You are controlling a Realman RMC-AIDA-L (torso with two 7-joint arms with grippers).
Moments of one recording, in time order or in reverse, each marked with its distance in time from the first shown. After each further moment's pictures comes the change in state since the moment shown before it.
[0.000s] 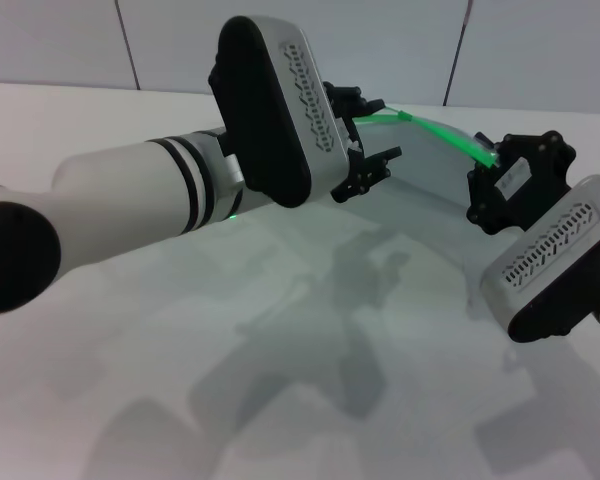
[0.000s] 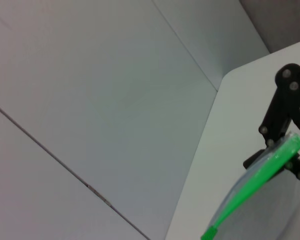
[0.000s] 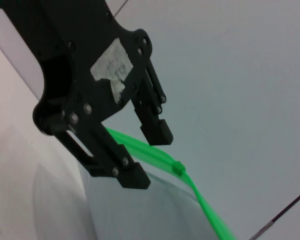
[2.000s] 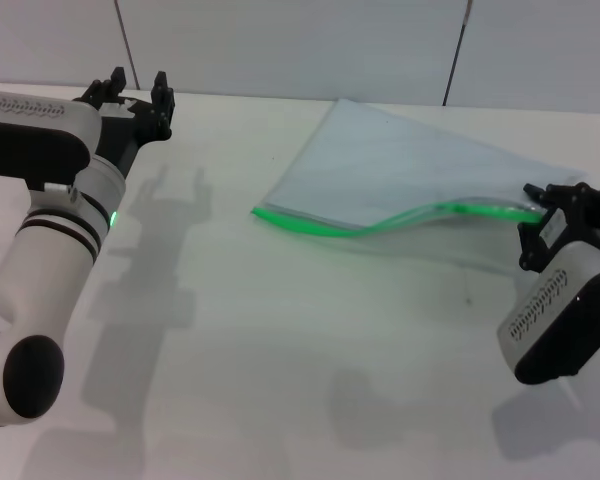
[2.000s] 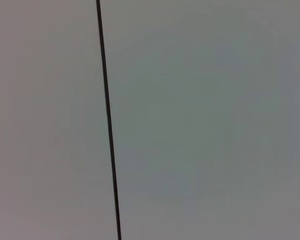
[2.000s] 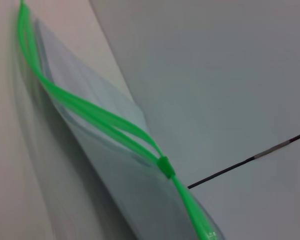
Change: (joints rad) left arm -0.127 -0.104 0.235 0.857 -0.370 1.069 -0.755; right arm 0.053 0.006 0.009 0.258 -0.194 0.105 -0.001
